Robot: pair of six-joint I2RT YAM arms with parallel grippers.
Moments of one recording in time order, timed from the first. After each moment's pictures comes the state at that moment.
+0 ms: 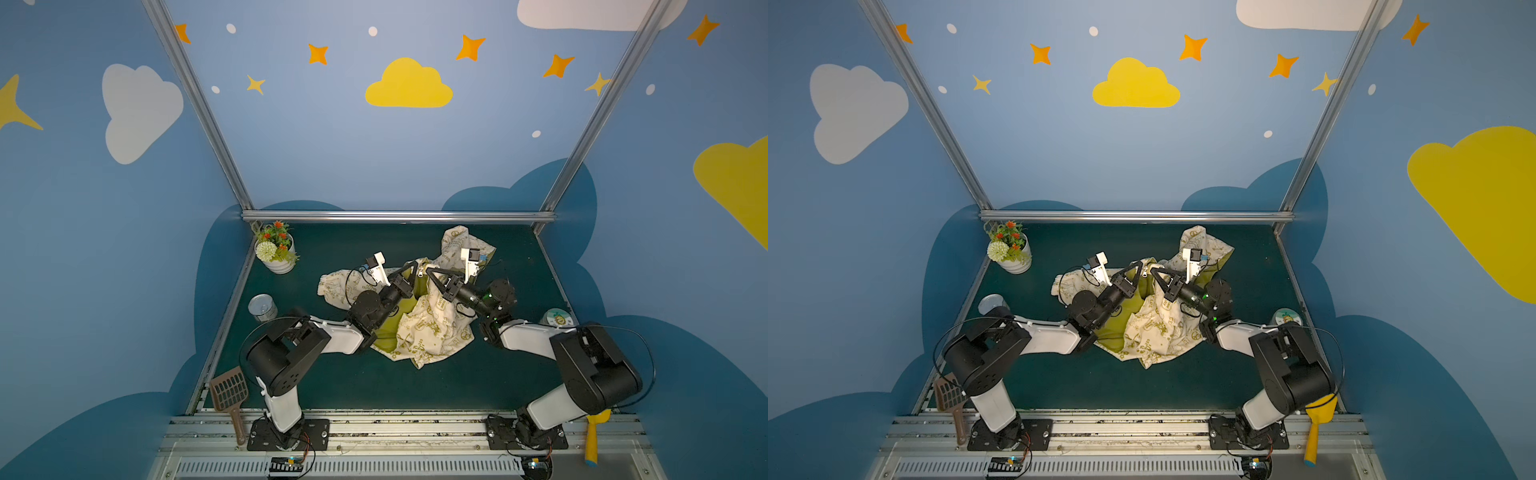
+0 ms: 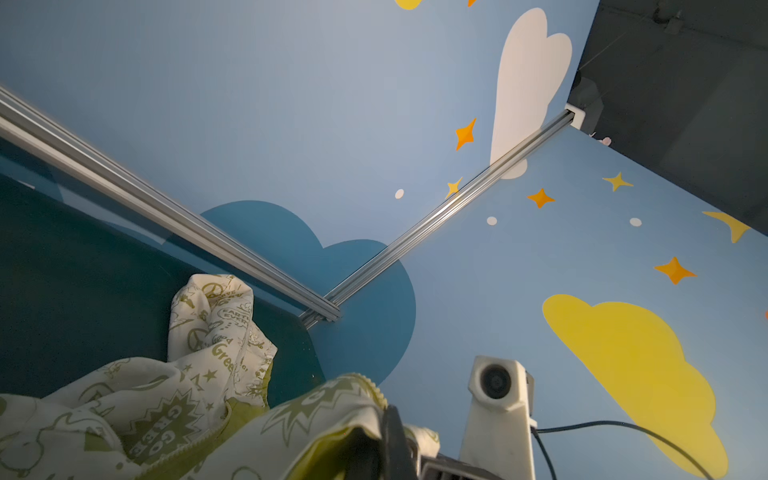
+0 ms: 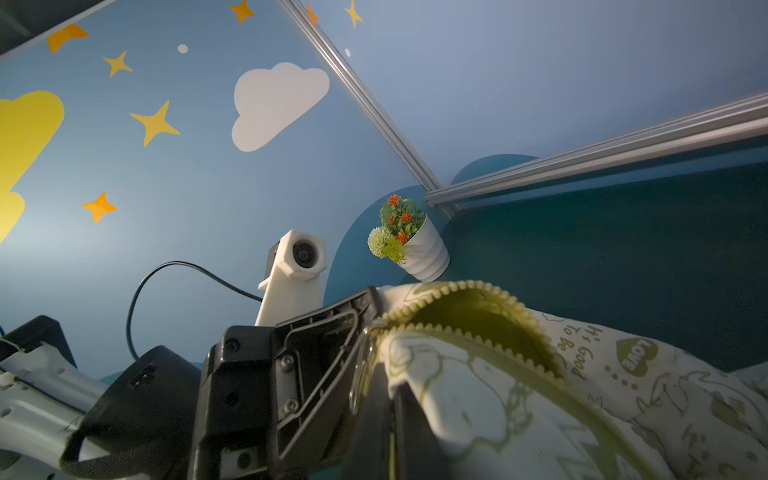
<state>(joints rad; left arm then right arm) -0.75 1.78 0.74 1.29 -0.09 -0.98 0.43 1.58 0.58 1.18 -0.59 0.81</state>
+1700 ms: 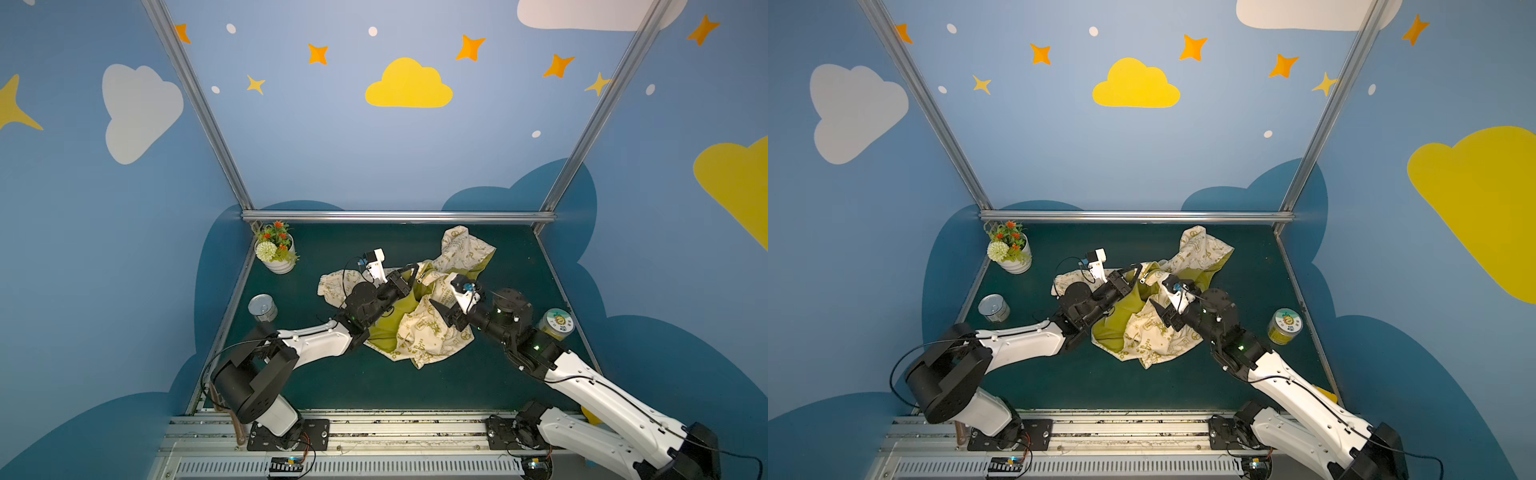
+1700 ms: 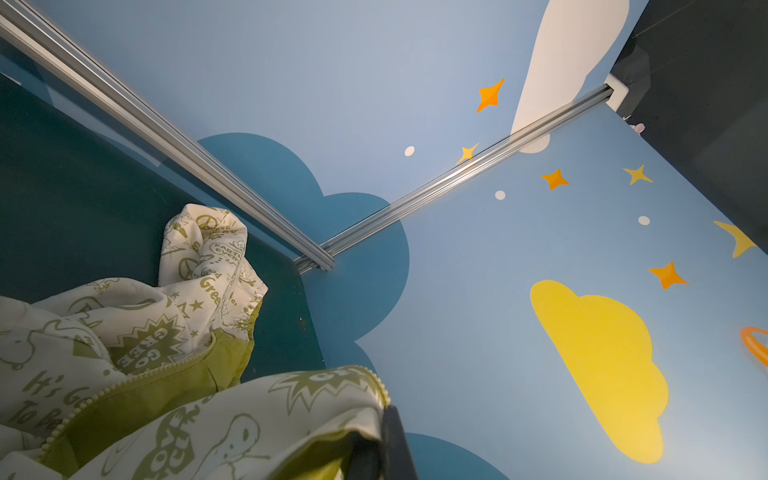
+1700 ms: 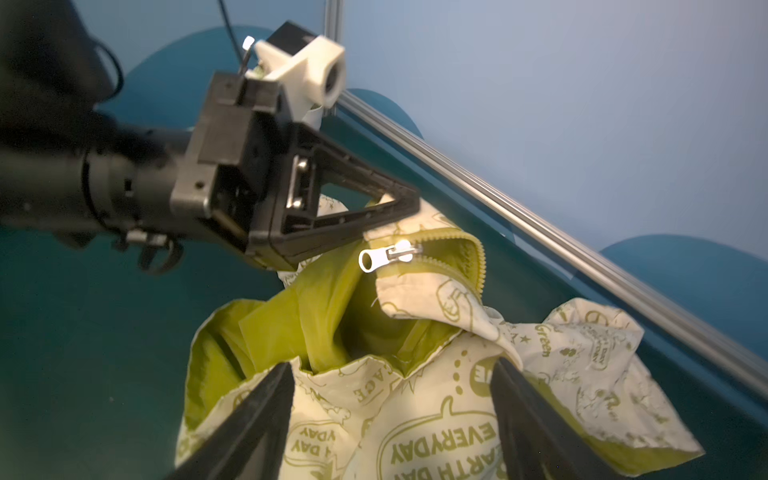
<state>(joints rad) -0.73 1.56 0.74 0.94 0.02 -1.11 0.75 0.93 0.69 -0.01 -0.02 -0.33</state>
